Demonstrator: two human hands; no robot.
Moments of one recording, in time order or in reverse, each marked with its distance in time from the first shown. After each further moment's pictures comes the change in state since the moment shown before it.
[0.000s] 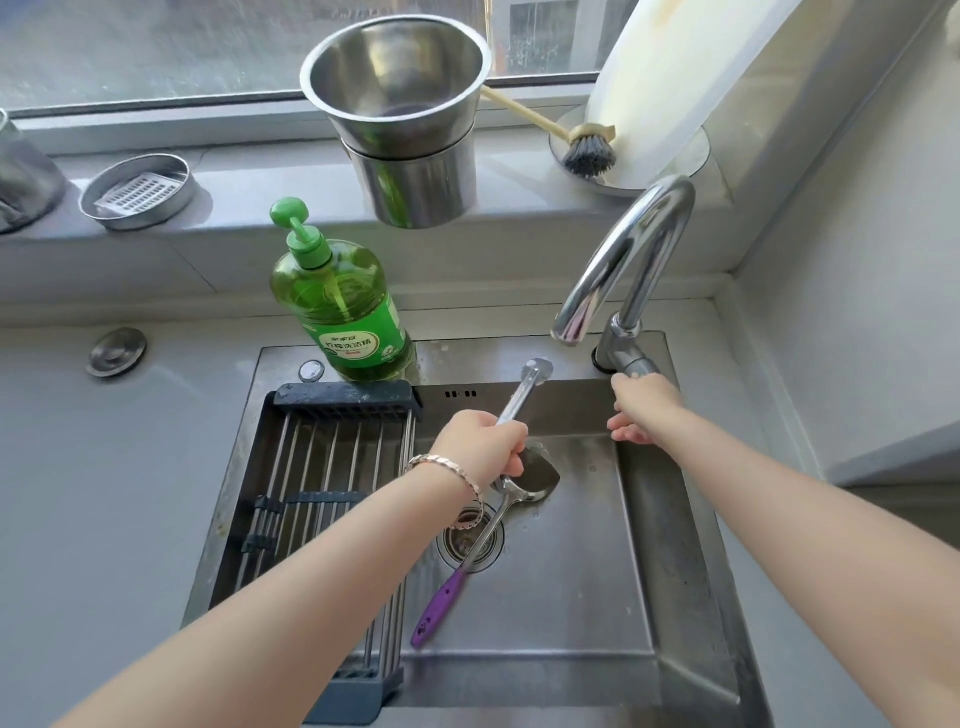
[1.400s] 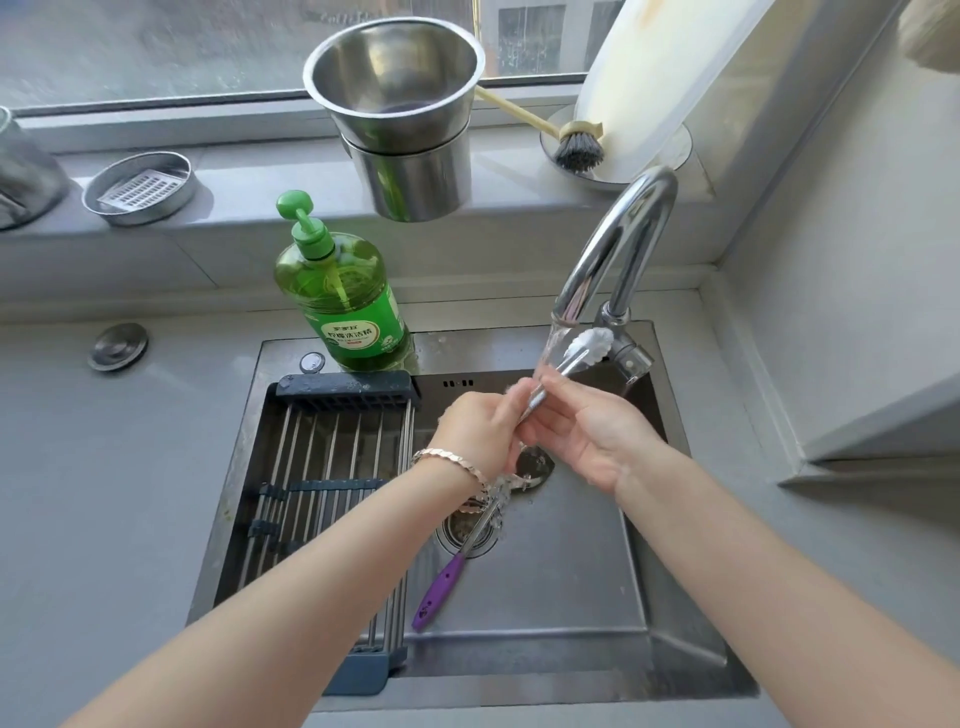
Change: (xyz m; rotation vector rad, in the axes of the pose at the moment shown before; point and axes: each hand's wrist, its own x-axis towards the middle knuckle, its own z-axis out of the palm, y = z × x) left_hand -0.033 0.002 -0.001 0.152 0.044 0.306; right_hand -0.131 -0.001 0.021 0.992 -0.507 -0.115
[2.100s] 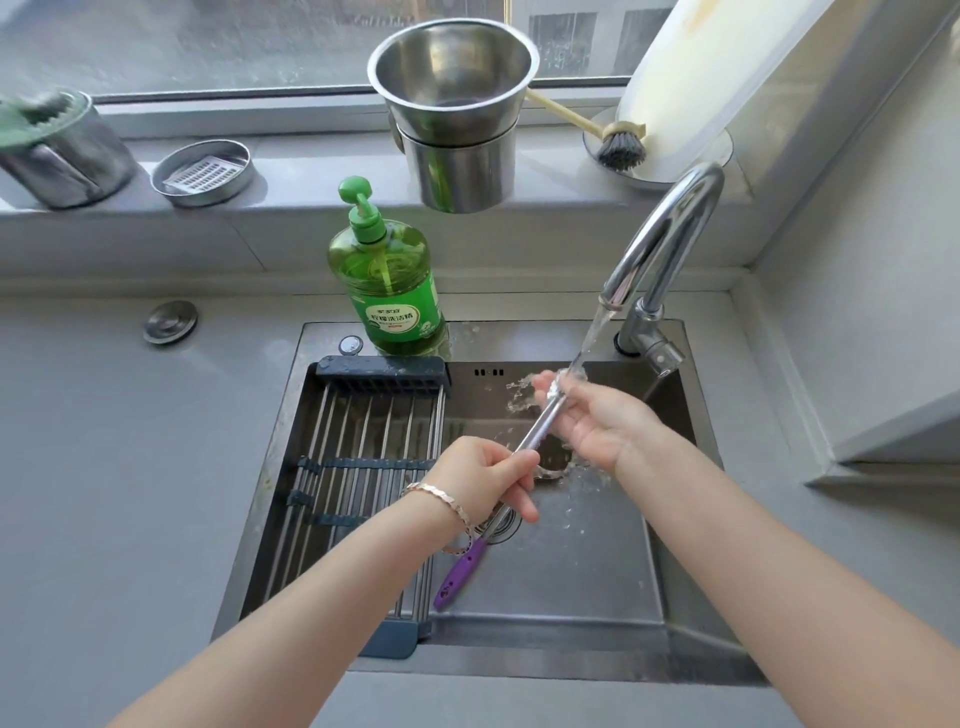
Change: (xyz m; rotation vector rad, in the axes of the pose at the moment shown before) left_hand -0.050 -0.039 -0.020 -0.093 -0.192 -0.140; right_hand -0.001 0.016 0.021 0.117 0.077 0.097
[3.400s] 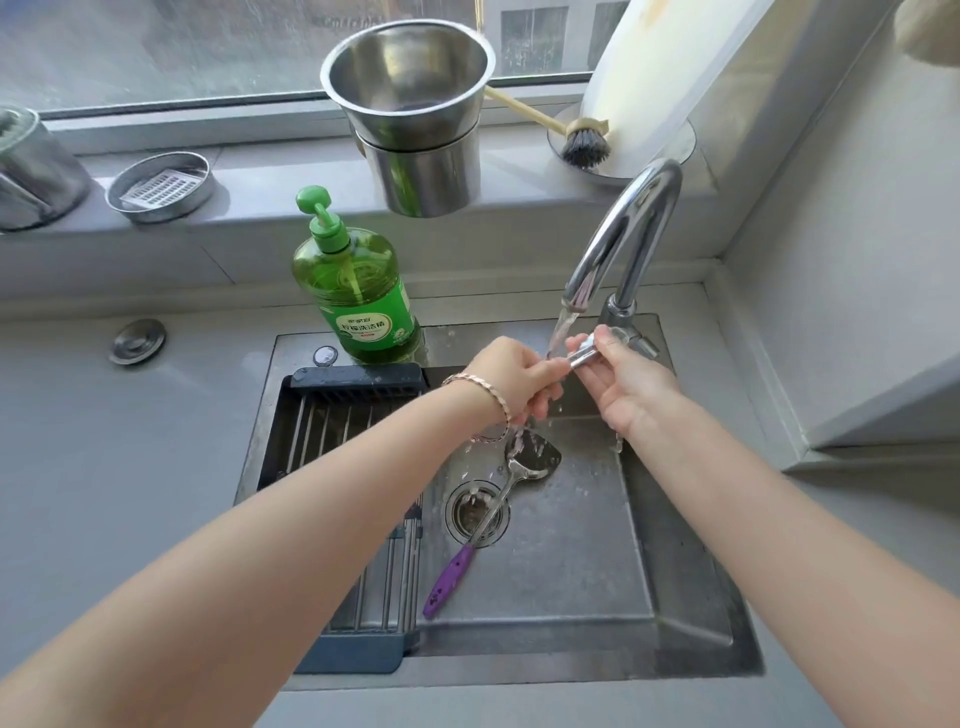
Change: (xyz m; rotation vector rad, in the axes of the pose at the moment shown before) left_hand 0.065 0.071 0.003 0.182 0.016 0.134; right_hand 0.020 -0.040 -0.022 0.130 0.157 -0.253
